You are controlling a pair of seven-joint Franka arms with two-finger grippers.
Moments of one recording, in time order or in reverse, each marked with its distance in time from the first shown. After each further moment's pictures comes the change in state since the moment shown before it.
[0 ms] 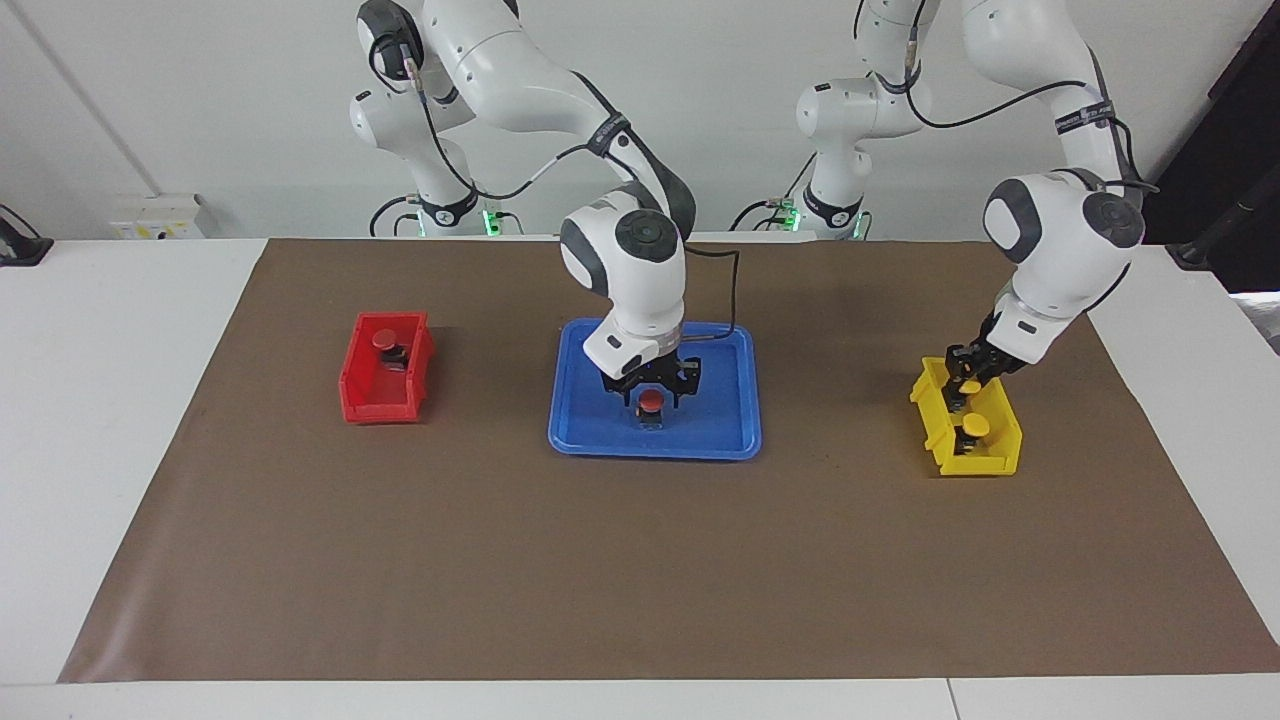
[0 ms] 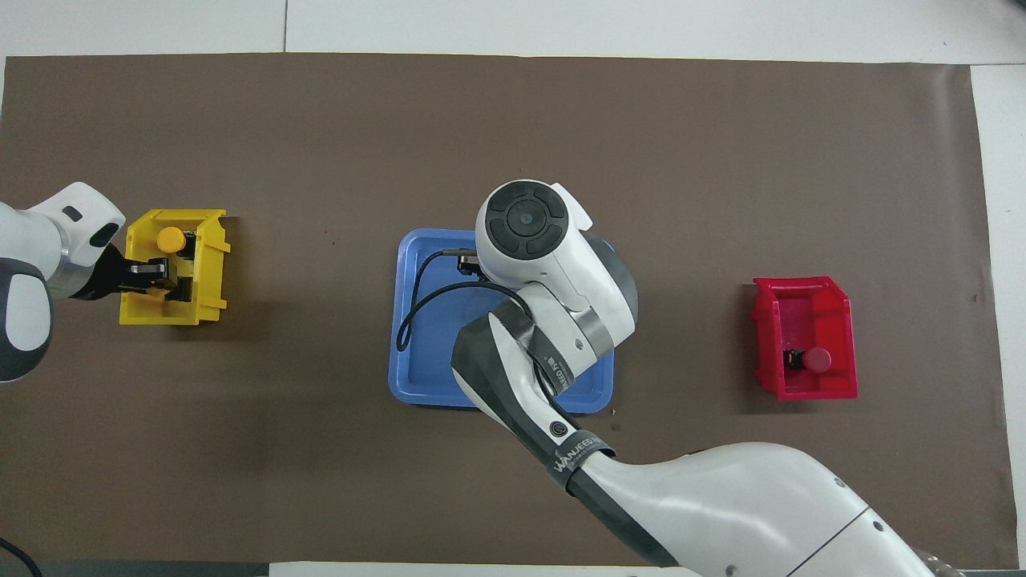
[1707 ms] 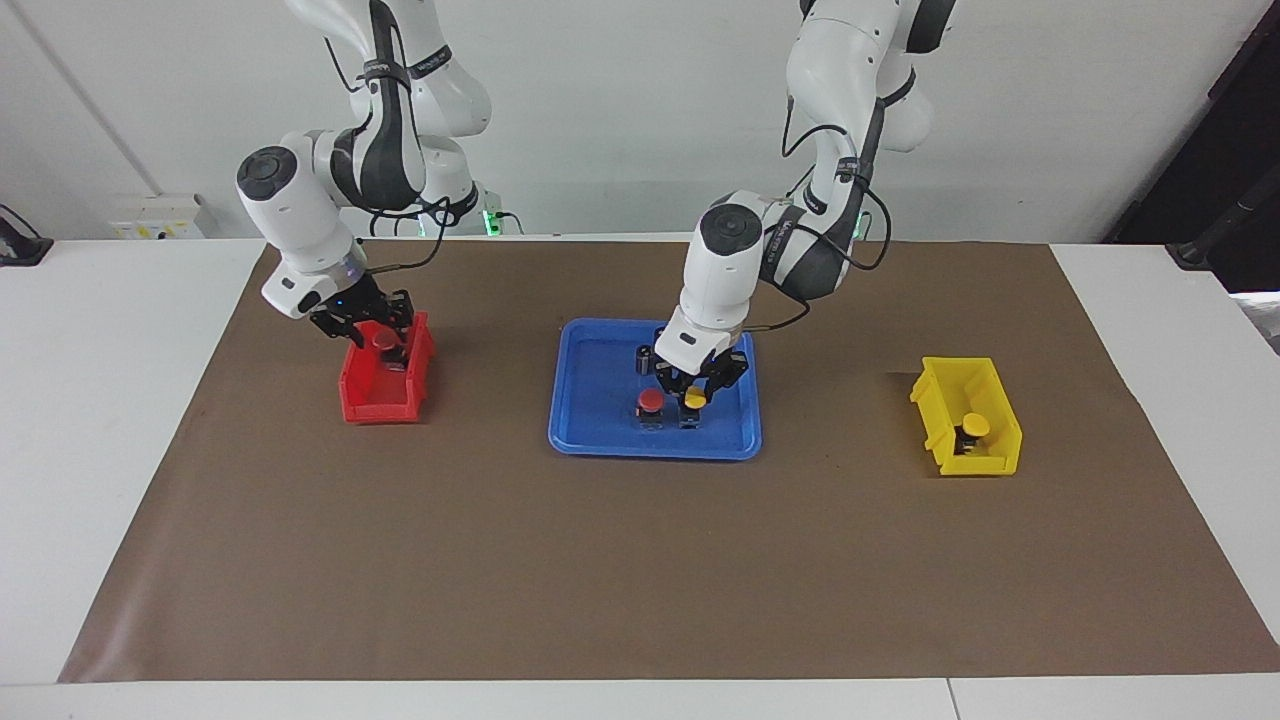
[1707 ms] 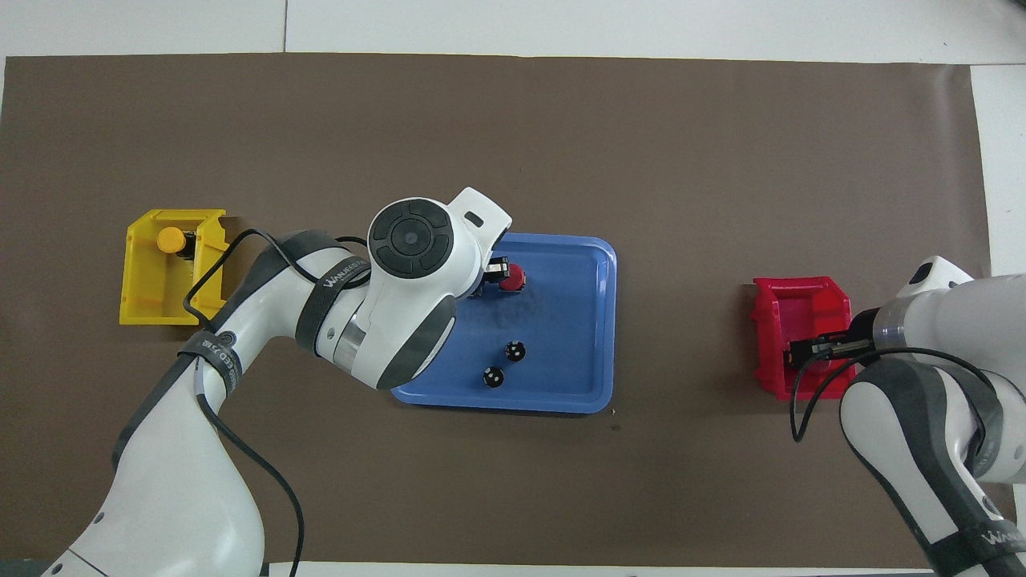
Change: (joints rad) left arm -0.677 0.296 -0.034 0.210 -0.003 0.190 -0.726; right arm -0.652 -0.637 -0.009 -0.848 0.078 0.110 -0.954
